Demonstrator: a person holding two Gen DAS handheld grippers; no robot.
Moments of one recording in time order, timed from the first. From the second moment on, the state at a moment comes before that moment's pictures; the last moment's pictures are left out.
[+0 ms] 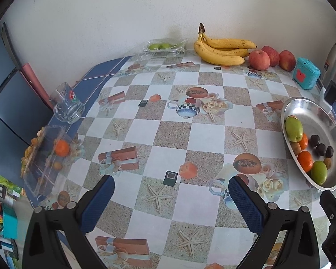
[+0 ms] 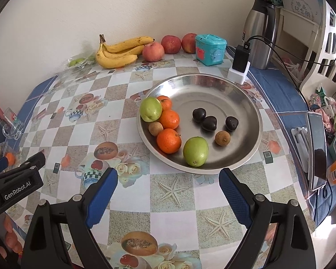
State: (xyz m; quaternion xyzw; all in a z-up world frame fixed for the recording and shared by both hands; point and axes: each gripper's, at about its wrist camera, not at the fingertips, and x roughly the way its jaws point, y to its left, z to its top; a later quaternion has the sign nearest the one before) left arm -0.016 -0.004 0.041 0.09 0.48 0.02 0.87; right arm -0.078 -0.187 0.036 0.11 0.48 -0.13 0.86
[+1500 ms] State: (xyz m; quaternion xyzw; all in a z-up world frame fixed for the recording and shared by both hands) left arm -0.017 -0.007 0.035 0.10 0.49 0.01 0.86; right arm -0.074 -0.186 0.032 0.11 0.48 -0.13 0.86
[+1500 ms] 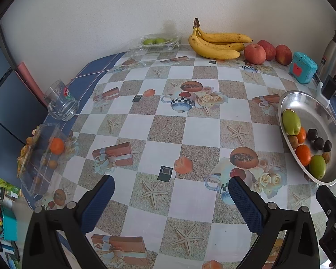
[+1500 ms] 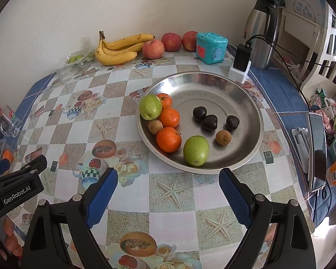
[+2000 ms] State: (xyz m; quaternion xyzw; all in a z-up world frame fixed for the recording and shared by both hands) left arm -0.017 -0.007 0.035 0.10 0.49 0.01 0.86; right arm -0.074 -0.186 0.031 0.10 0.49 -0.13 0.86
